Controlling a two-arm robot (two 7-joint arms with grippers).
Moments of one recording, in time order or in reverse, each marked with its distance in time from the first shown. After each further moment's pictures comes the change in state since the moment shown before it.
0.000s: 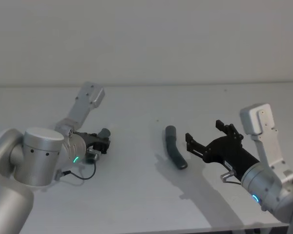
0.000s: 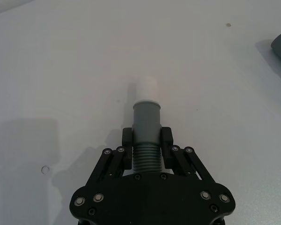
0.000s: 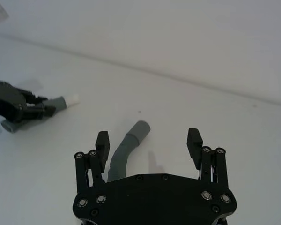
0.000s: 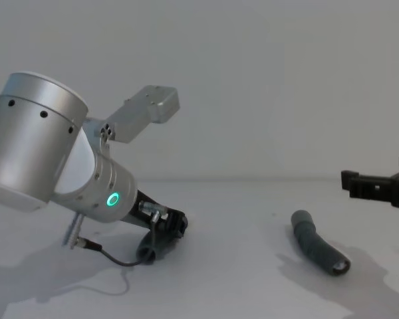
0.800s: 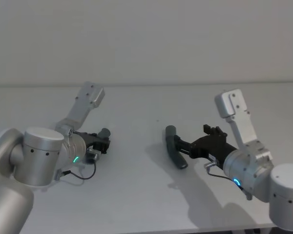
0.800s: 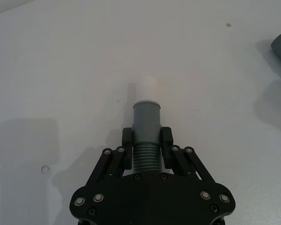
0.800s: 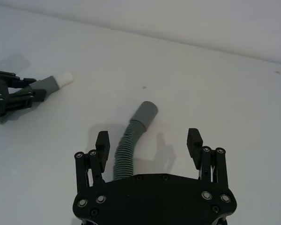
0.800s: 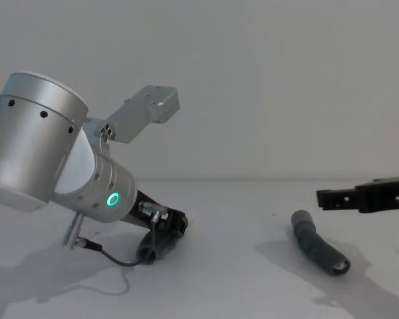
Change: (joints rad) left arm 0.000 0.000 0.000 0.000 0.000 0.000 0.000; right arm 0.144 -0.078 -0.046 0.056 -0.004 0.318 -0.029
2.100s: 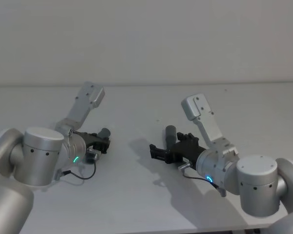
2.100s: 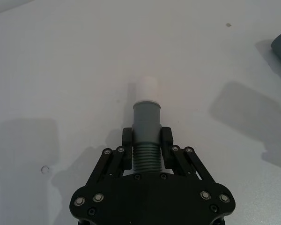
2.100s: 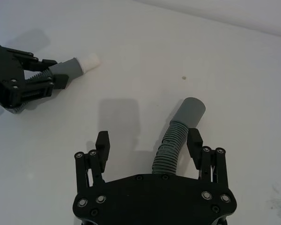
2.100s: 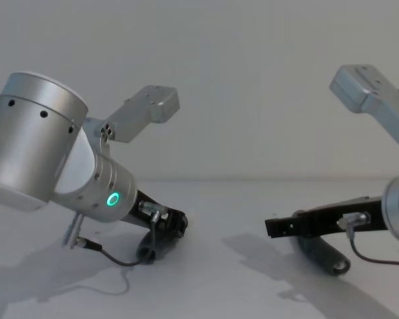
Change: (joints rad) left arm 0.000 0.000 0.000 0.000 0.000 0.000 0.000; right arm 0.122 -0.074 -0.086 0.177 -0.046 0.037 0.072
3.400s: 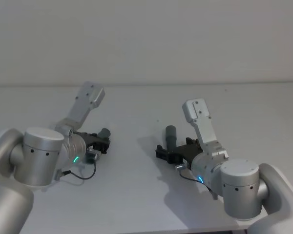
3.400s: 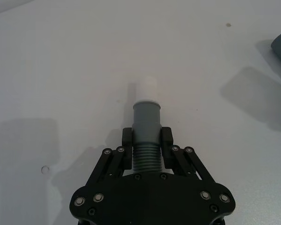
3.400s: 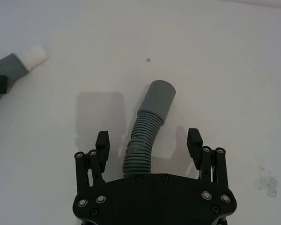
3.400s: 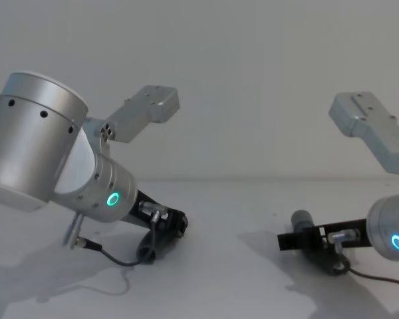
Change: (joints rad) left arm 0.000 0.000 0.000 0.000 0.000 0.000 0.000; right arm 0.000 -0.126 0.046 0.091 -0.063 0.024 -0.168
